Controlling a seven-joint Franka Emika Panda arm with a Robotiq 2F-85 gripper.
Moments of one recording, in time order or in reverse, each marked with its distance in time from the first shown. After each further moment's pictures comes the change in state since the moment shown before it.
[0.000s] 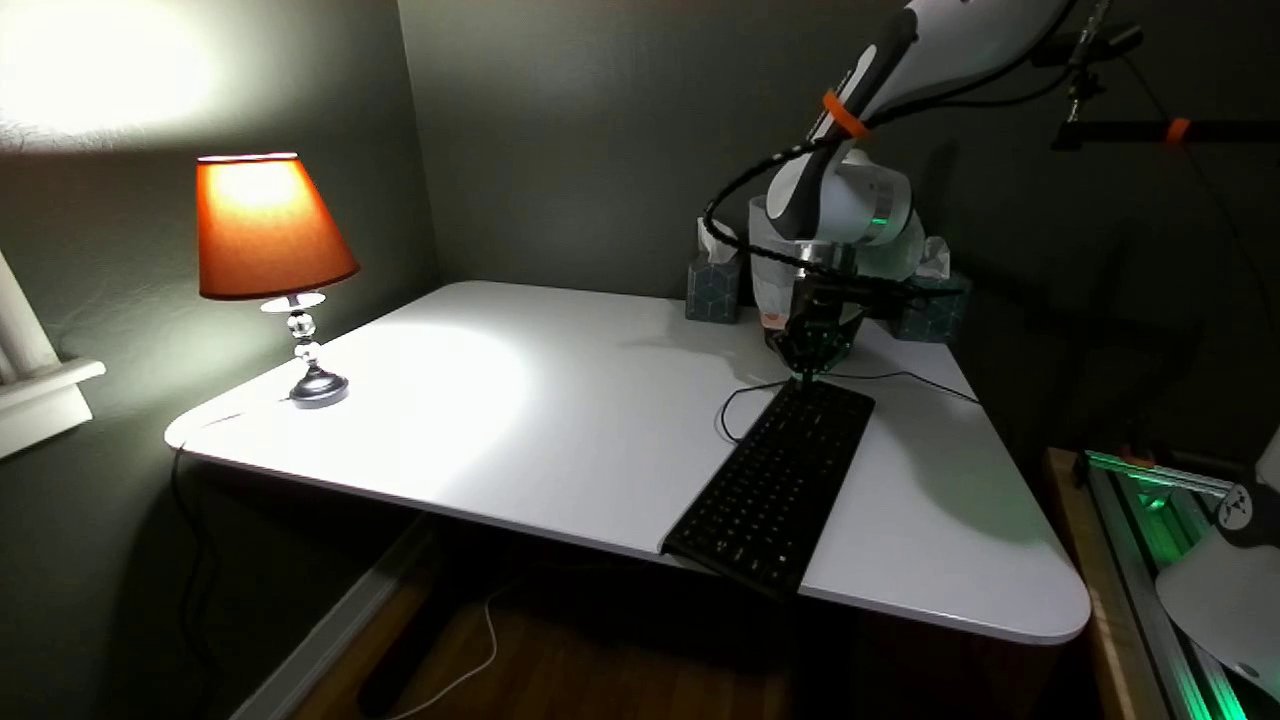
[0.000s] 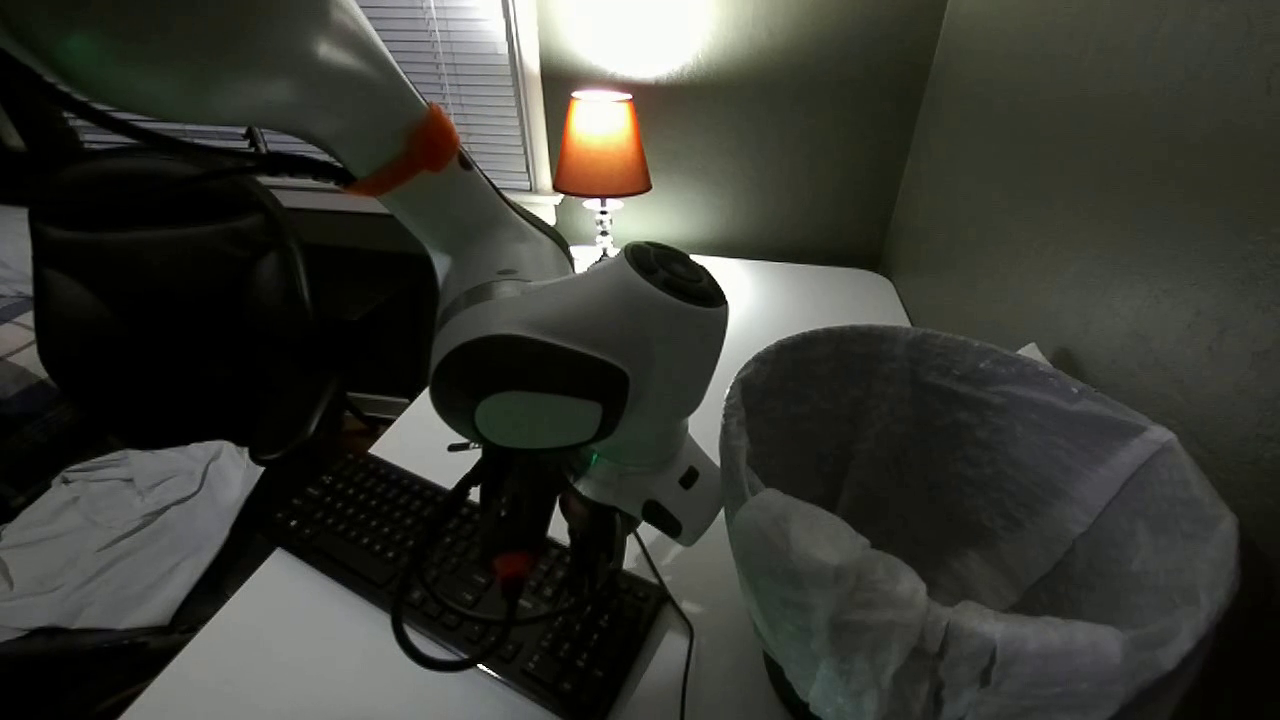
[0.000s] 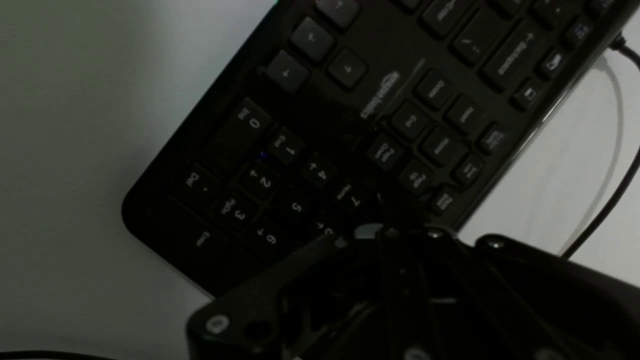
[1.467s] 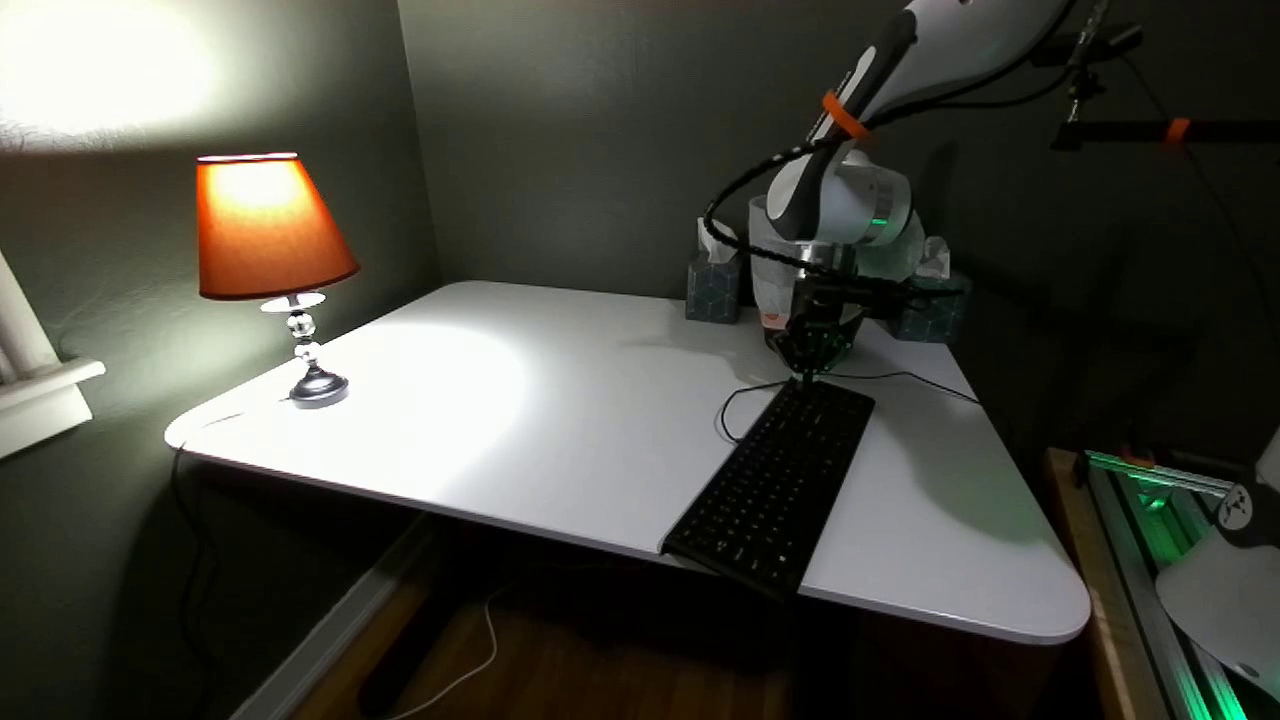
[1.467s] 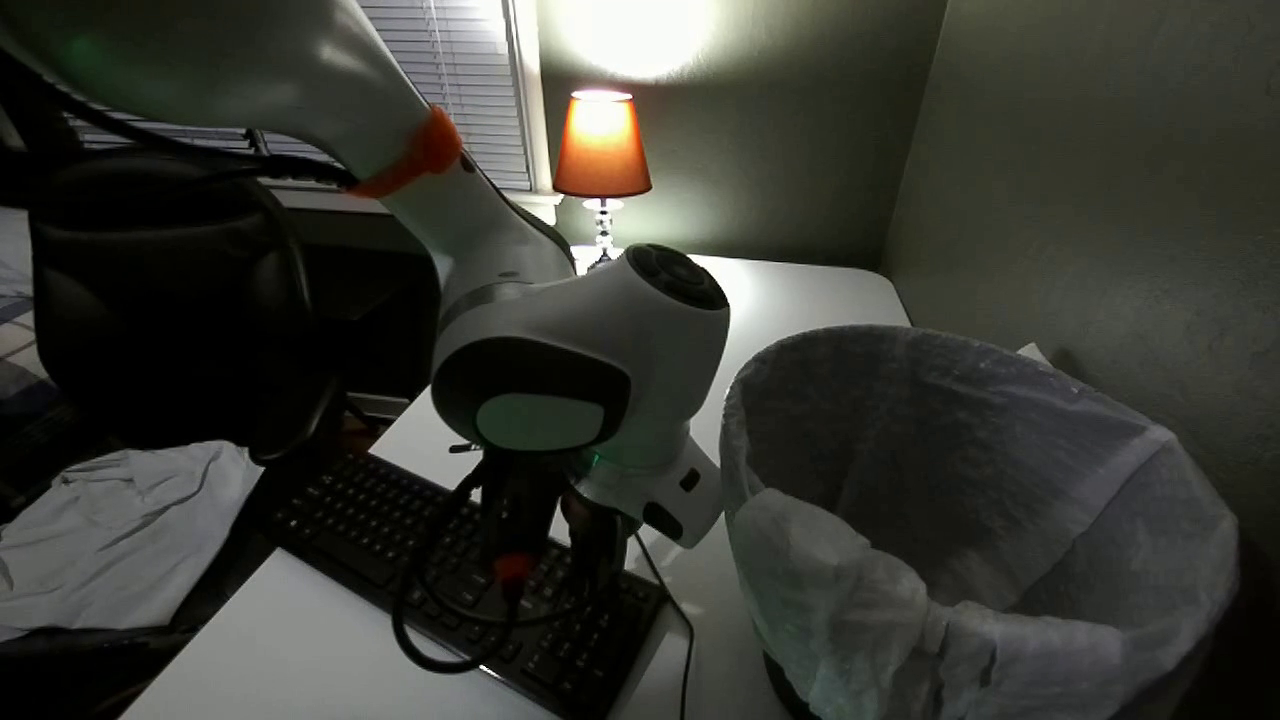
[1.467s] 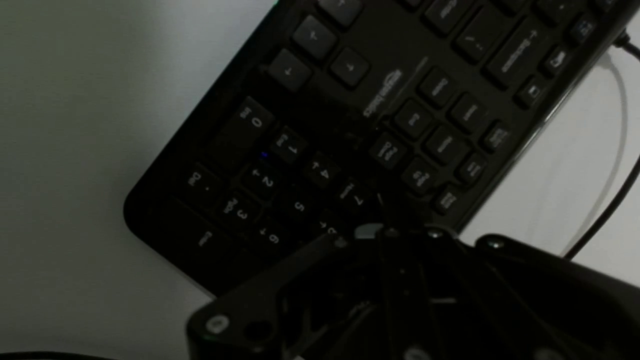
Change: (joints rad) arm -0.001 0.004 -0.001 0.002 0.000 0.000 0.002
